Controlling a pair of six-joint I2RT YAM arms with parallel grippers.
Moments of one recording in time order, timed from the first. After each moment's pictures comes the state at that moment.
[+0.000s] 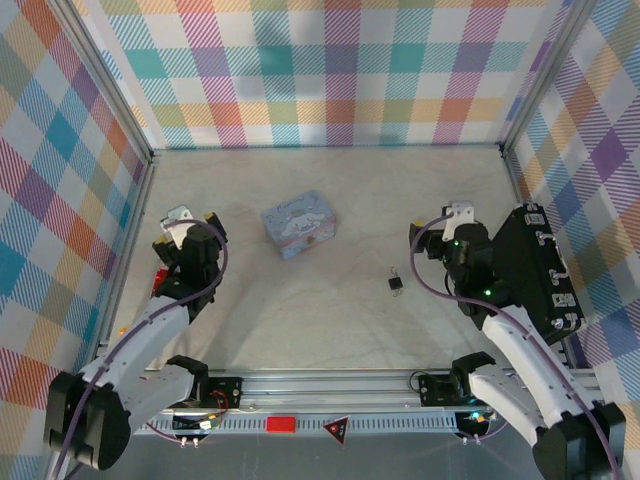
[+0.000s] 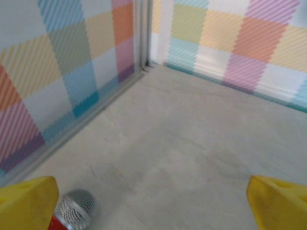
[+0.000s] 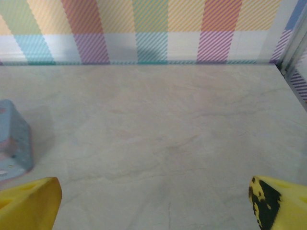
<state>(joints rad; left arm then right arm) -0.31 1.00 0.58 0.03 -0.83 -0.34 0.30 0.85 0.60 -0.12 0.23 0.09</state>
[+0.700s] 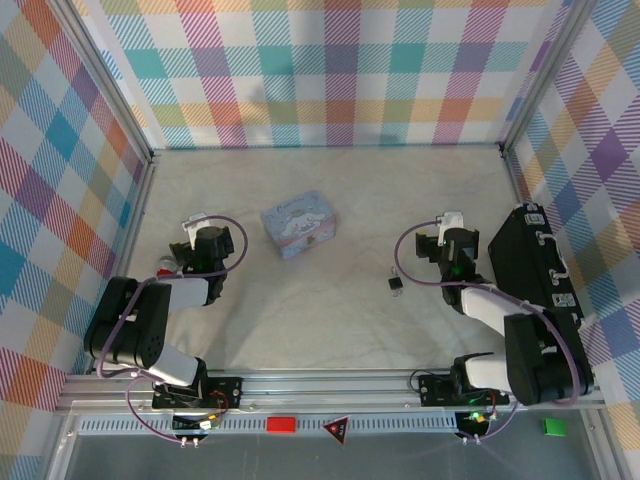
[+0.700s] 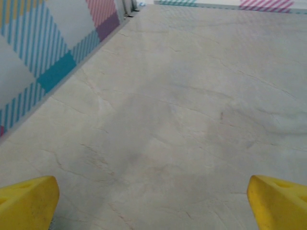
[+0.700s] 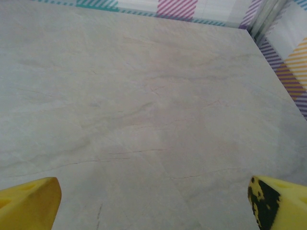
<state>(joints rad) -0.15 1.50 0.47 0.54 -0.59 -0.19 0.16 1.31 0.41 0.44 0.27 -0.06</state>
